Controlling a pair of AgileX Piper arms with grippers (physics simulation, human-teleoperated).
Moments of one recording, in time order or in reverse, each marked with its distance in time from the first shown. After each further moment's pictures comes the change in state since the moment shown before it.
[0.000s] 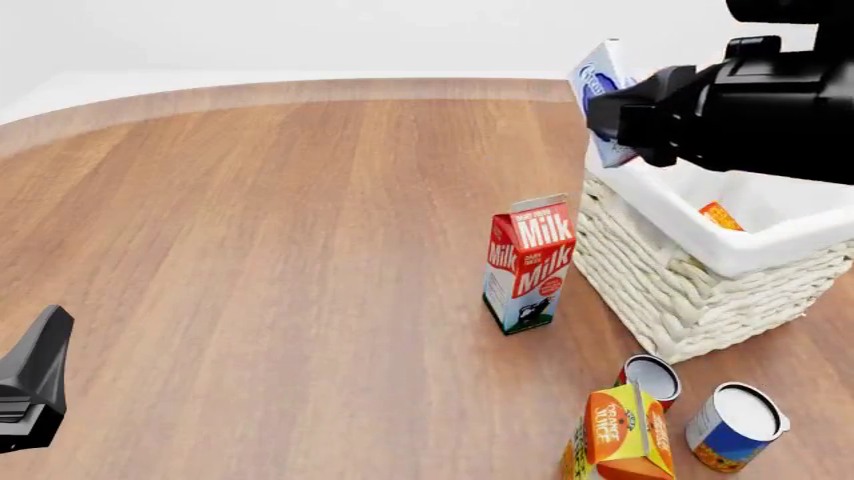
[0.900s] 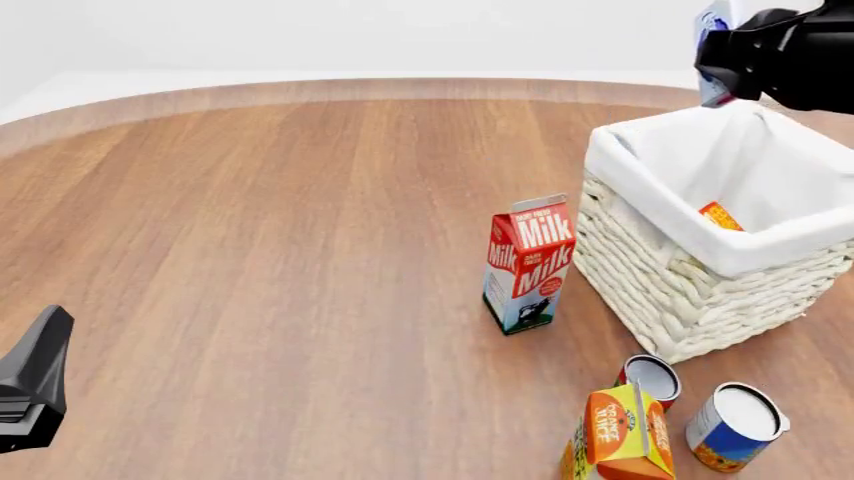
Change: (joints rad) left arm 0.000 0.000 0.000 0.000 0.000; right arm -0.354 0.076 -0.052 -0.079 -0.003
